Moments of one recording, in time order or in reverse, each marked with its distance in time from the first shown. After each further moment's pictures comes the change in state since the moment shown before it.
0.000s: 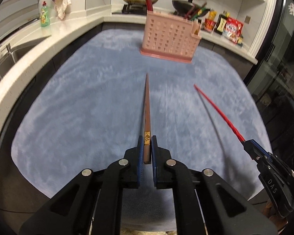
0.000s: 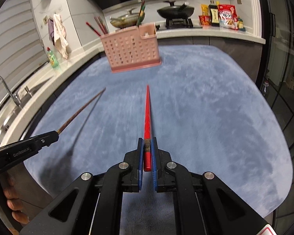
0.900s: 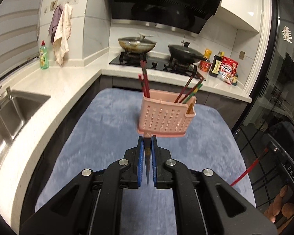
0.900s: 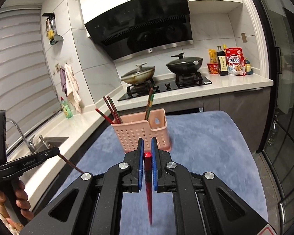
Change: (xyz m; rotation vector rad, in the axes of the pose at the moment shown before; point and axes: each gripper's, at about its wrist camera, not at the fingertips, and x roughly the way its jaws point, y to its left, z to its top) left arm -0.056 -0.008 0.157 0.022 -0.257 -0.021; right arm -0.039 -0.004 0.165 0.002 -0.293 0.120
